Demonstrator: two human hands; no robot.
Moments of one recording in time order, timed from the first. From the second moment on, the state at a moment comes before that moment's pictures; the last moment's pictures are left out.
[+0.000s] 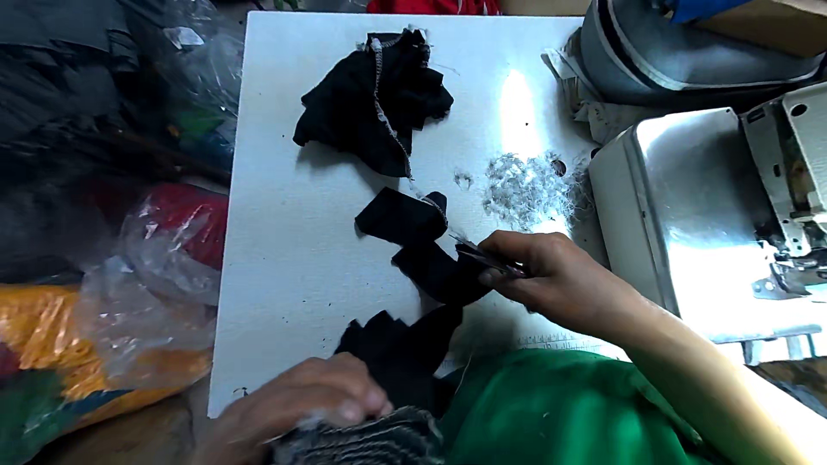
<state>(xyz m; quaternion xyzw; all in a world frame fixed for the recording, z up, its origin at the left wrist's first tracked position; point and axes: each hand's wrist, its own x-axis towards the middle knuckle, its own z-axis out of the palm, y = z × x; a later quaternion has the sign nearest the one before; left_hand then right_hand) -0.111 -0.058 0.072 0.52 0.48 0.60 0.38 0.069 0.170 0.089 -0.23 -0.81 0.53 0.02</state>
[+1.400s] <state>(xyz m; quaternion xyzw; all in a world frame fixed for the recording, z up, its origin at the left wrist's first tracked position) -0.078 0.000 0.036 0.46 0.53 0.59 0.40 0.149 0.153 0.099 -0.31 -0.65 0.70 0.06</state>
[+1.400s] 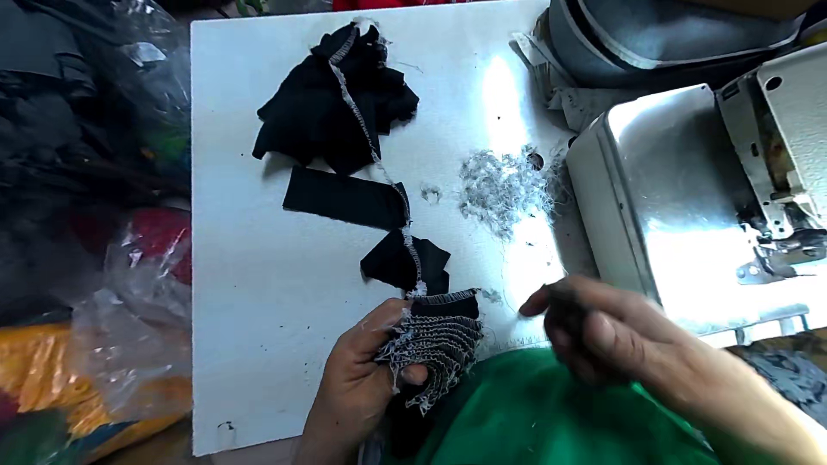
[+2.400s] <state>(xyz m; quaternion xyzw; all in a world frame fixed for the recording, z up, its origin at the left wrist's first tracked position) -0.086 -0.027 0.040 0.53 0.59 0.54 0.29 0.112 0.152 0.071 -0.39 -0.55 0.74 0.00</state>
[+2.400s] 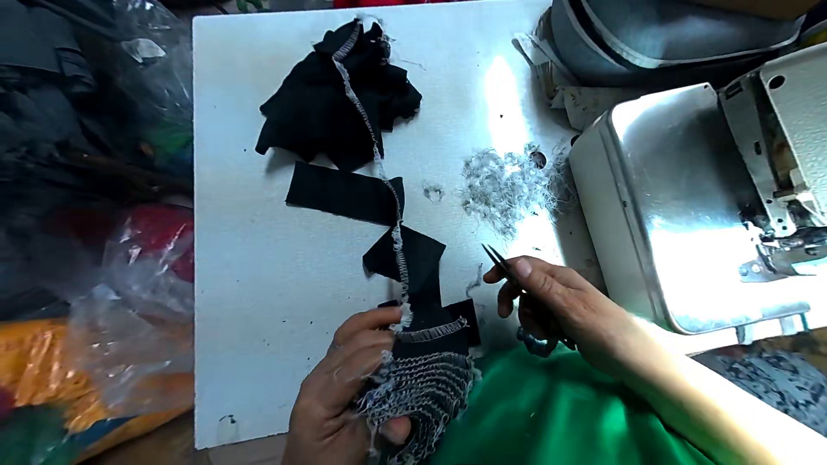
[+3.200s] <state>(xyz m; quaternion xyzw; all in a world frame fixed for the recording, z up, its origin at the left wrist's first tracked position) -0.085 -0.037 0.042 0.52 0.53 0.56 0.36 0.115 0.169 0.072 -0.24 -0.63 0.73 -0.08</state>
